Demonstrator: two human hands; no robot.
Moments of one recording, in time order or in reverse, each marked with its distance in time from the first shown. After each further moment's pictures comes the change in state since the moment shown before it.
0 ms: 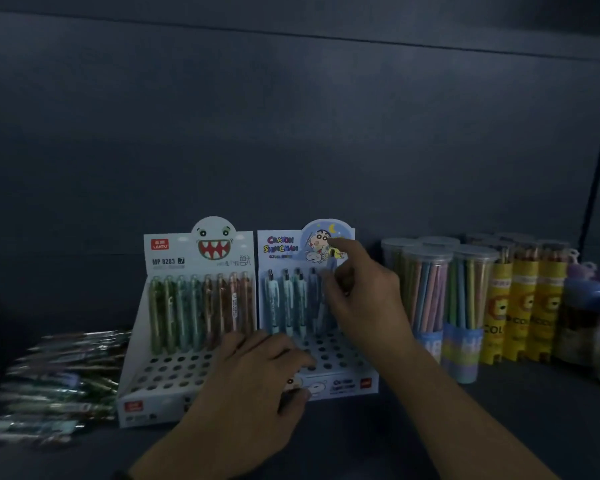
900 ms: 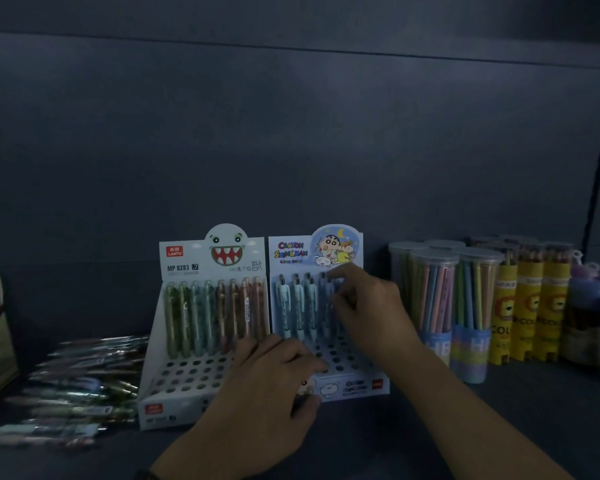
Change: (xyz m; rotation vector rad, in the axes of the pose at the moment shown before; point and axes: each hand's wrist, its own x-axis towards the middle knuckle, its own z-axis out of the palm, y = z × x) left_hand -0.004 -0.007 -0.003 -0.056 -0.004 0.067; right_hand -0.006 0.001 0.004 -0.077 -0.182 0.082
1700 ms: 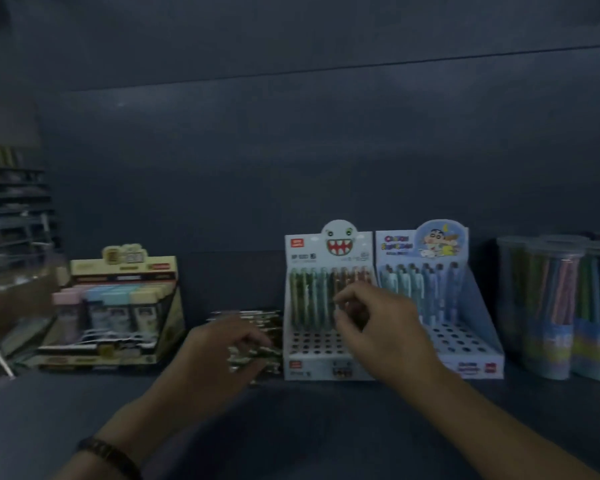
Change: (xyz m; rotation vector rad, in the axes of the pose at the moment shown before) left_hand -0.145 -0.126 -0.101 -0.159 0.289 -0.206; right_hand -0.033 -0.146 0.057 0.114 -0.081 -0.093
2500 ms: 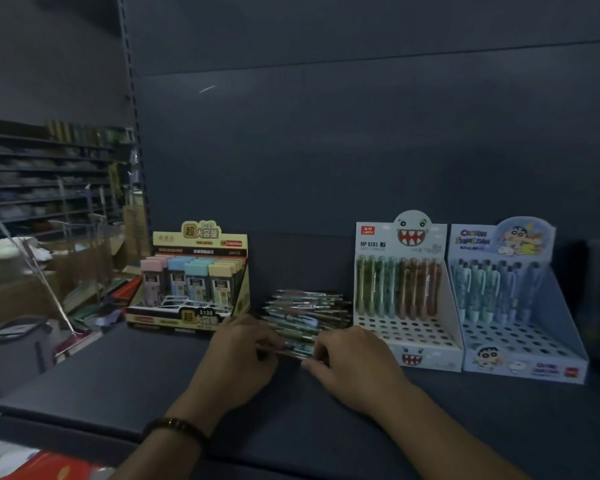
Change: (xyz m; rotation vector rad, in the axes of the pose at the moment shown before) left_hand -0.060 -0.078 -0.011 0.123 0.093 -0.156; right_hand -0.015 -0.085 0.107 -0.268 -0.515 0.015
